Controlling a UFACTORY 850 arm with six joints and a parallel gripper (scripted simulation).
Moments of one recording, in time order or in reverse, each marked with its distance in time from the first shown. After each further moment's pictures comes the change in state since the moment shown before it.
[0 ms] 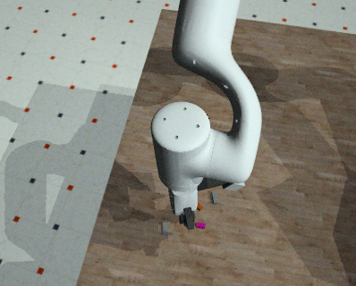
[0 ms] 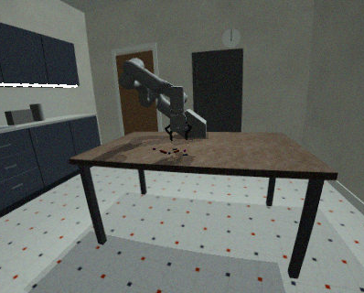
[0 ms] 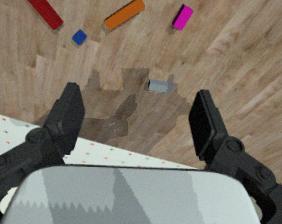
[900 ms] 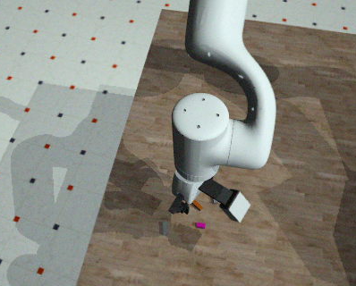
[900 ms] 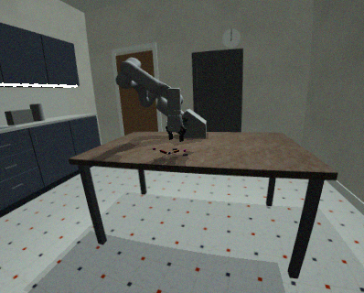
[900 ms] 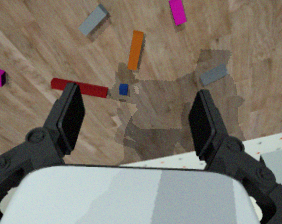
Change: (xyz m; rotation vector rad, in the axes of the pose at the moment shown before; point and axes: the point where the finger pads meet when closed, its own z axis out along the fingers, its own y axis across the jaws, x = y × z) arm 0.032 -0.015 0.008 -0.004 -0.002 0.842
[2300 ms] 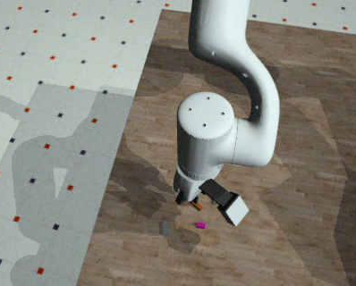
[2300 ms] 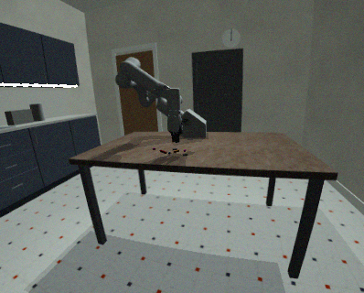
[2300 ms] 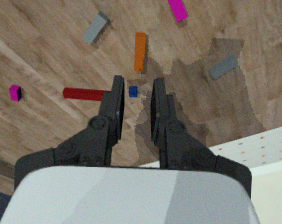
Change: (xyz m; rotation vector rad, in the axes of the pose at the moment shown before) arm 0.002 -0.005 0.001 -0.006 -0.008 0.134
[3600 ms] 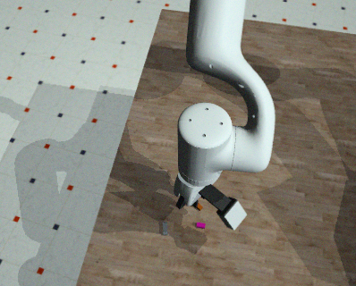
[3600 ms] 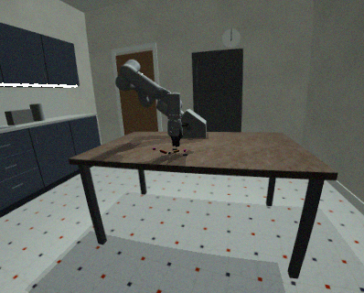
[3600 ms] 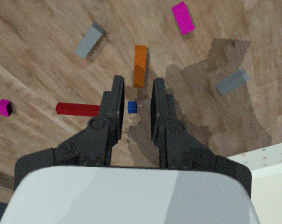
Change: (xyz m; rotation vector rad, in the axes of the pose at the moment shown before) arm 0.001 -0.001 0.028 0.000 0.000 0.000
